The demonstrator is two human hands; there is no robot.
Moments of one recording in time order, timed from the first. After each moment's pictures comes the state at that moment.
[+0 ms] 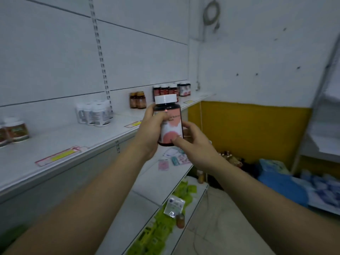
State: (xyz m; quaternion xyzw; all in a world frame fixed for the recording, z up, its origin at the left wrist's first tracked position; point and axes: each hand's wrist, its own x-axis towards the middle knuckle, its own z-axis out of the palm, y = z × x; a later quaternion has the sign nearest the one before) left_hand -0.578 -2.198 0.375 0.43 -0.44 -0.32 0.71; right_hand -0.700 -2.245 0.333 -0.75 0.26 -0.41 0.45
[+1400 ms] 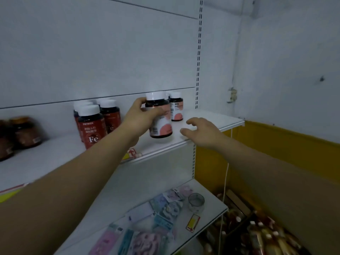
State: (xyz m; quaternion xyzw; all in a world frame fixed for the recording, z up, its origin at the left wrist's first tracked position) left_hand -0.524 -2.895 0.397 0.68 -0.32 -0.11 0.65; right_hand -0.635 -3.060 0.353 -0.92 0.23 -0.21 0.24
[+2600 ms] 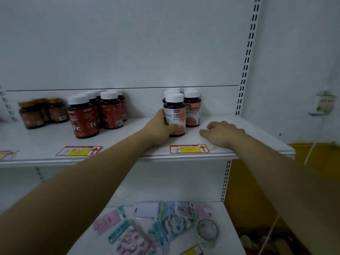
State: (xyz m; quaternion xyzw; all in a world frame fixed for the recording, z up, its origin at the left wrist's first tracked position) left_hand -0.512 -3.036 0.356 0.85 -0.21 0.01 0.49; right_hand -0.543 -3.238 0.345 -0.98 0.15 -0.05 0.10
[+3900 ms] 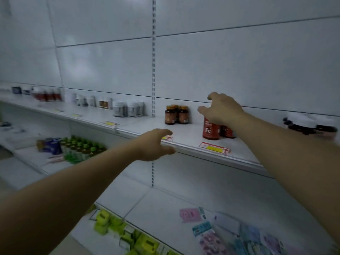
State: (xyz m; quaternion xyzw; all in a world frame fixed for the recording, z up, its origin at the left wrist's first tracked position) left_hand -0.668 -2.710 0.379 0.98 -0.04 0.09 0.18; right_hand -0.559 -2.904 0.448 -0.95 -0.16 -0.22 0.13
